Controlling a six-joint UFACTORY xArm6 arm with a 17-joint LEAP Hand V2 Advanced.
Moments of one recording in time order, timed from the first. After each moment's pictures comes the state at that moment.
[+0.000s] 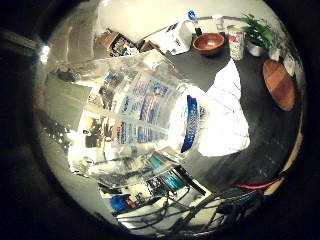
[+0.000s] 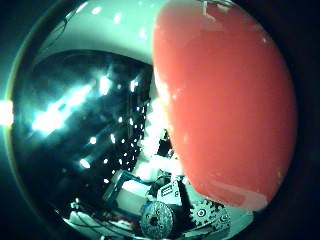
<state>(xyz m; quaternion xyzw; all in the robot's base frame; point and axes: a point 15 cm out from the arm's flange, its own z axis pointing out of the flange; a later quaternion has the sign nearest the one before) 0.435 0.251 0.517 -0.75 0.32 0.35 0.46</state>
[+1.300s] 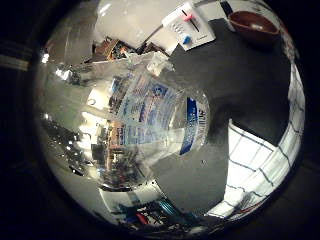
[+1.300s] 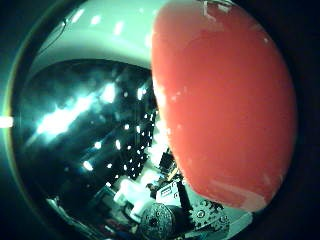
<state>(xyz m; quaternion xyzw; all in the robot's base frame) 0.500 0.467 0.332 -0.69 0.32 0.43 0.48</state>
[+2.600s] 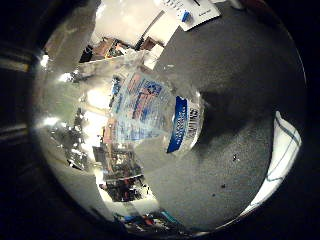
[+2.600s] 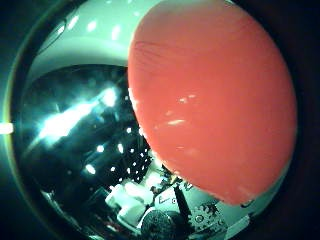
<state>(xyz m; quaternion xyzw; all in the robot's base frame) 0.494 0.498 0.284 -0.69 0.34 0.43 0.47</state>
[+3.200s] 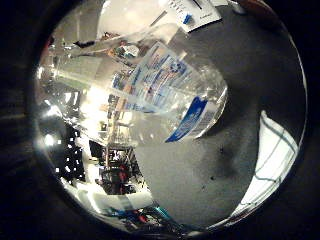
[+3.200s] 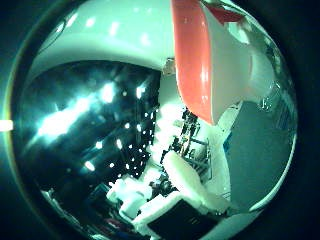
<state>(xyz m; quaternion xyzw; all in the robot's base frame) 0.493 0.476 0.307 -0.71 0.32 0.41 0.47</state>
